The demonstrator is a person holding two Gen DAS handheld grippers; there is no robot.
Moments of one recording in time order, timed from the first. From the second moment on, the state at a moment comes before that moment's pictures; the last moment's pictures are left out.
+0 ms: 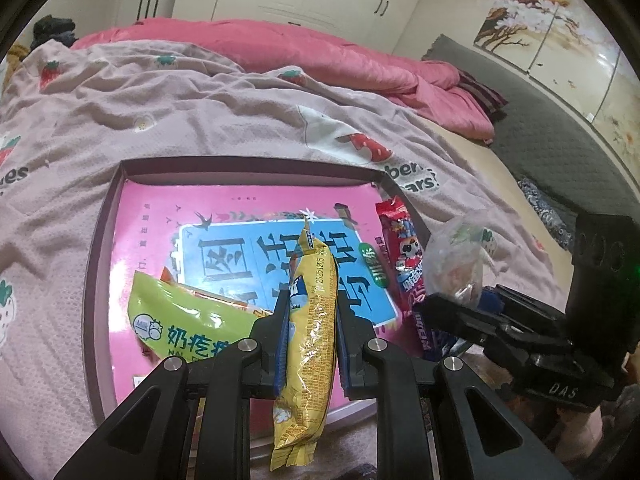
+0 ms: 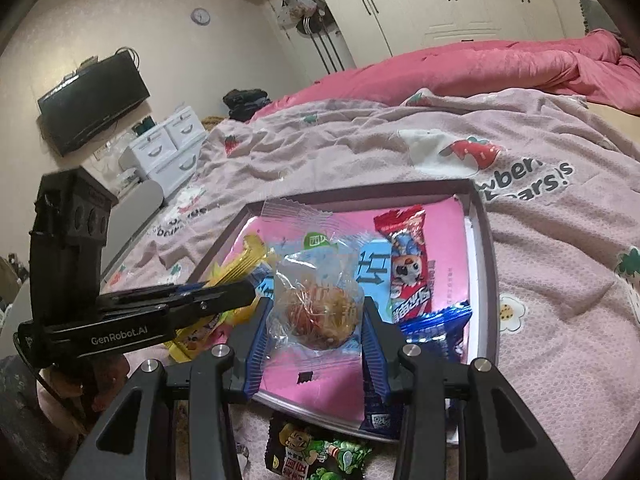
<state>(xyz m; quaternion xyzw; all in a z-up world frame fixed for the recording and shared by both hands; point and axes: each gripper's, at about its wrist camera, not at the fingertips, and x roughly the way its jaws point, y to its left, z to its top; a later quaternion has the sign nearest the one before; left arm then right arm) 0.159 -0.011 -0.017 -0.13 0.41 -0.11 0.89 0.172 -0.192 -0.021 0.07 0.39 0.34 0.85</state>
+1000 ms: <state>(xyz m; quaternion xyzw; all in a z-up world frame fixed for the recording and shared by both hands) 0.171 -0.030 -0.035 -0.10 0.42 -0.12 0.89 0.168 -0.167 -0.049 -0.01 0.43 0.33 0.84</state>
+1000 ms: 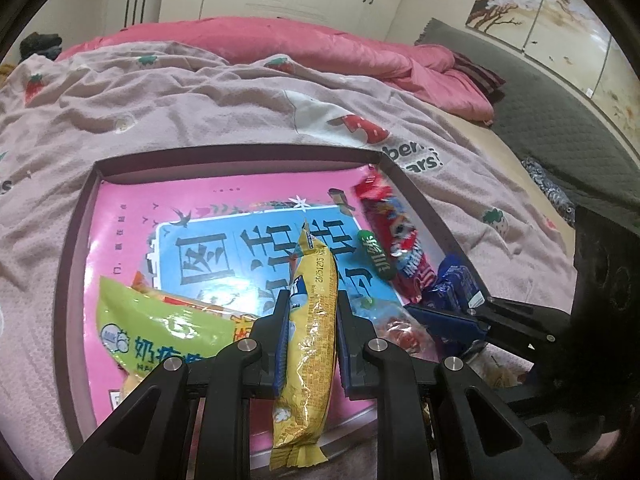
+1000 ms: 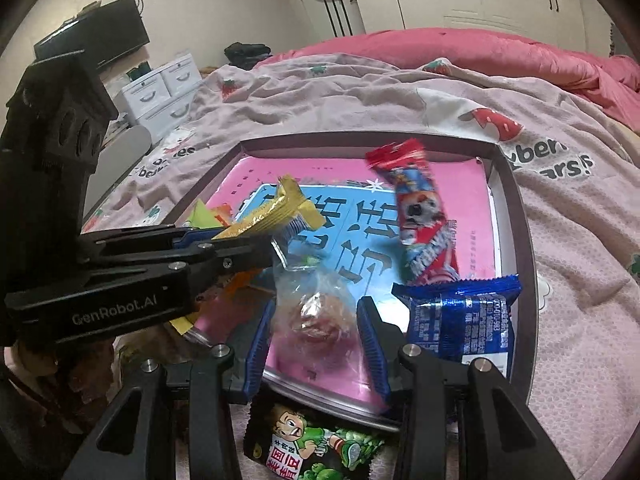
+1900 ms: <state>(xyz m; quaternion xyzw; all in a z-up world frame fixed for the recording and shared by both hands) 0.181 -0.026 -0.036 -0.11 0.44 -0.11 0.88 0.169 -0.171 -0.044 0.02 0.43 0.34 0.84</state>
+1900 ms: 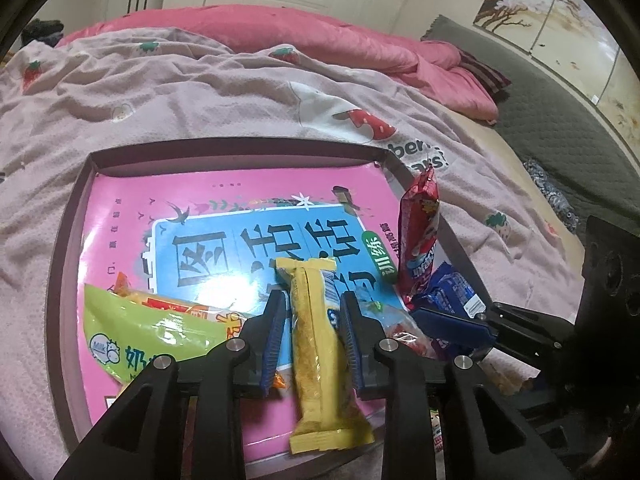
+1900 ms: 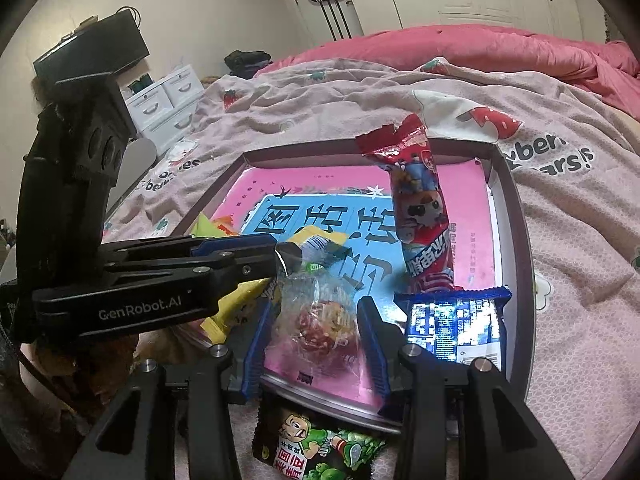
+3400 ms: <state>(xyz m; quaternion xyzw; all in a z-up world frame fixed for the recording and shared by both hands) 0.142 -0.006 0.019 -0.13 0.41 -0.09 0.90 0.163 -0.196 -0.005 0.04 0.37 0.33 0.87</state>
